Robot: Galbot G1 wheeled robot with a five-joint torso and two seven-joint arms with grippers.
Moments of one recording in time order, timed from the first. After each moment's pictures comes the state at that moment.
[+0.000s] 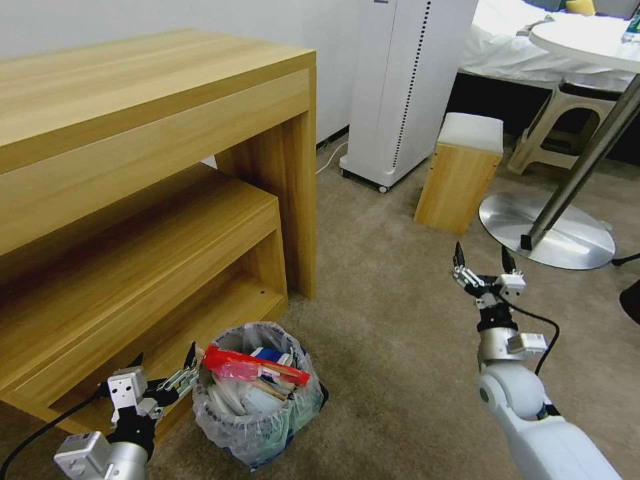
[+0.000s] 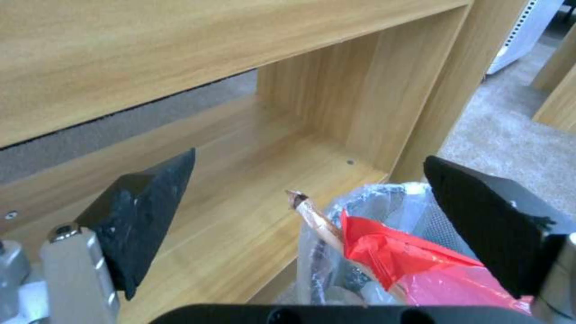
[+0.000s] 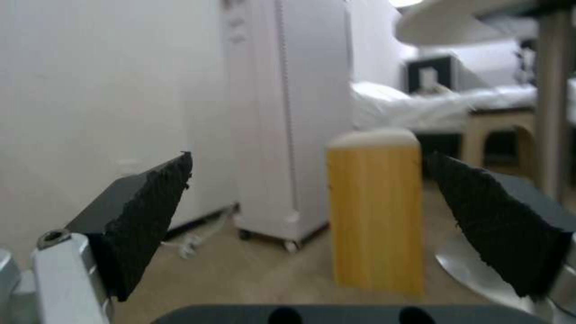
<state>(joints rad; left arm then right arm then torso) 1.92 -1.44 -0.75 -2.37 -0.36 0.20 -0.06 -1.24 1.09 0.42 1.73 0.46 0.42 0.25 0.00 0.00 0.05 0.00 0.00</state>
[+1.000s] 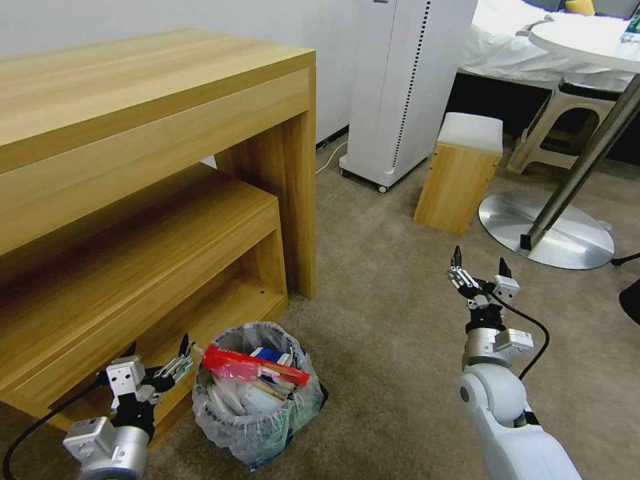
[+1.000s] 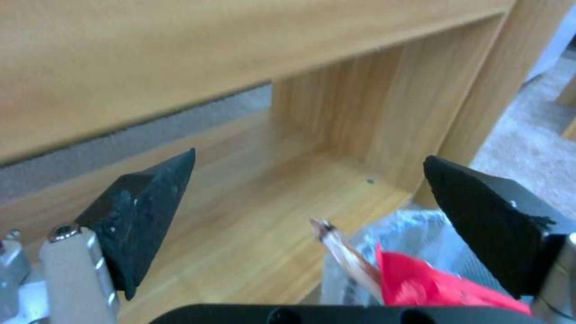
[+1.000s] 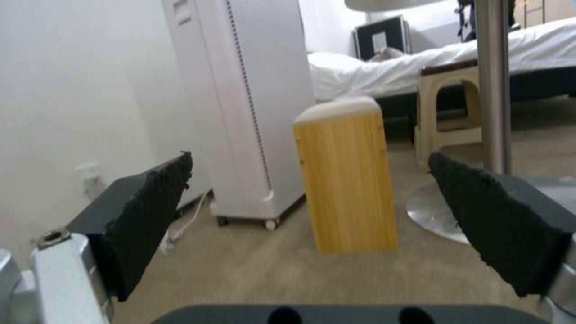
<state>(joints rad) 1.79 -1.45 -0.74 -2.26 -0.32 0.17 -0.07 -1.26 1.28 0.49 1.83 0.40 0.26 0.32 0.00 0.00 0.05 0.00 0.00</state>
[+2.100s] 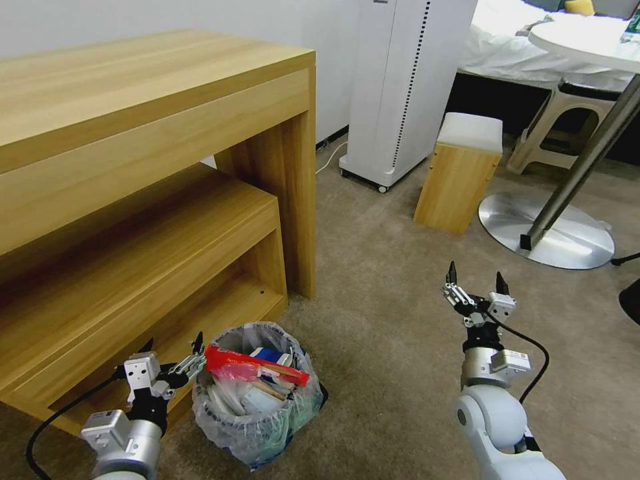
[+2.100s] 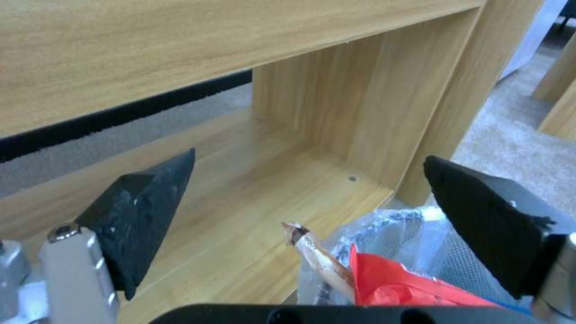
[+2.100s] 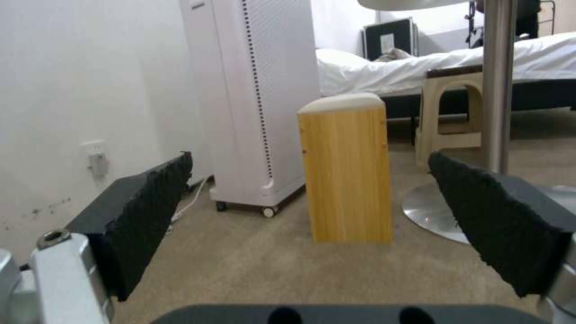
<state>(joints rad) 1.77 -1.41 -0.71 -2.24 -0.34 0.18 -0.07 -1.34 1.31 0.49 1.86 0.30 0.27 0.29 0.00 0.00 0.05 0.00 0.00</state>
